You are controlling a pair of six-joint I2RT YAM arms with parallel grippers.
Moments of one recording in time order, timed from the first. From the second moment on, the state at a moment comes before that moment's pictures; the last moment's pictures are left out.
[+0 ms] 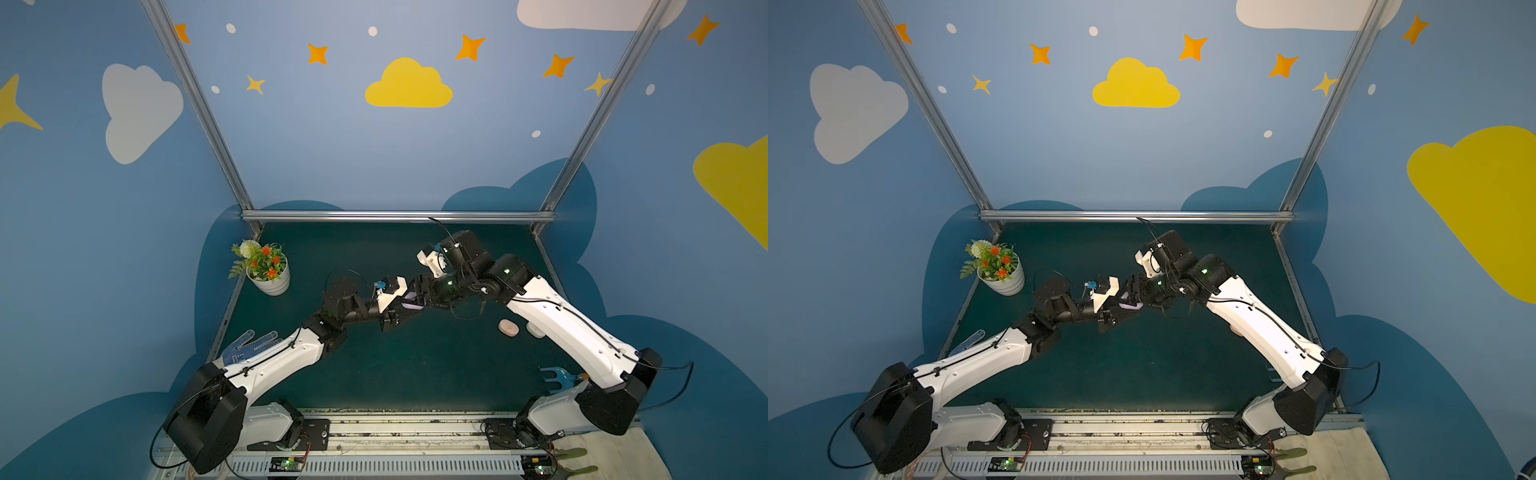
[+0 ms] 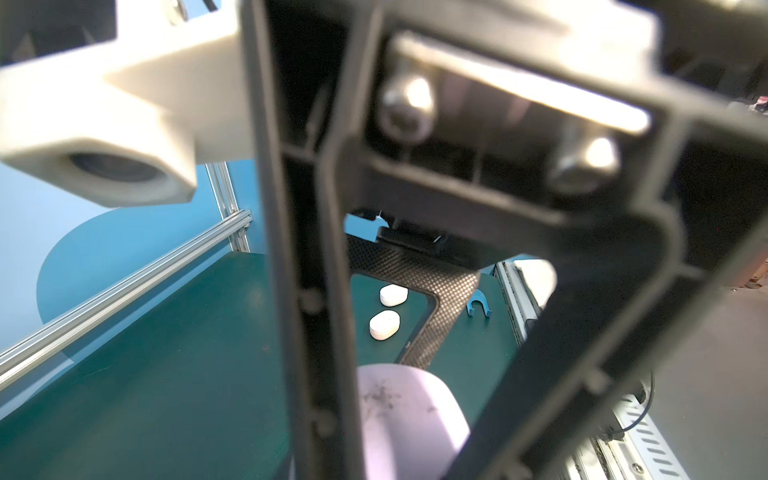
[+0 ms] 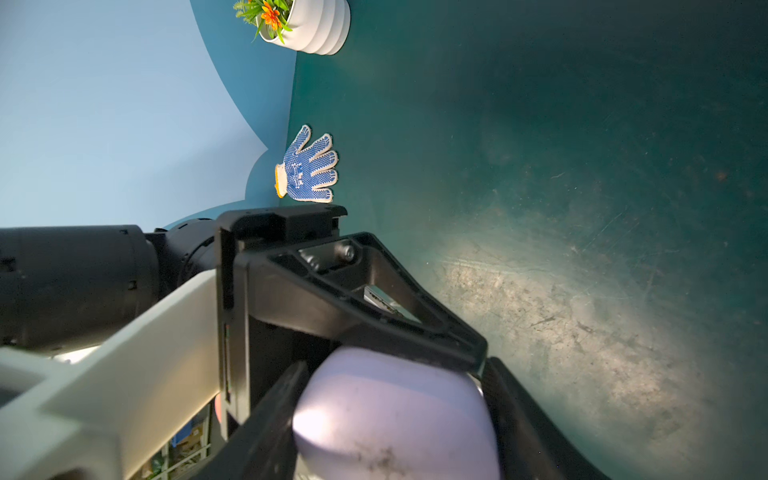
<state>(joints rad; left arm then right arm) -0.63 1.26 0.70 0.48 0.73 0.09 0.79 1.46 1.57 -0.98 -0.43 0.69</state>
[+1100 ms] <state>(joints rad) -0.58 1.19 0.65 0.30 0.47 -0.04 0.19 1.13 0.82 -0.91 -0.09 0.61</state>
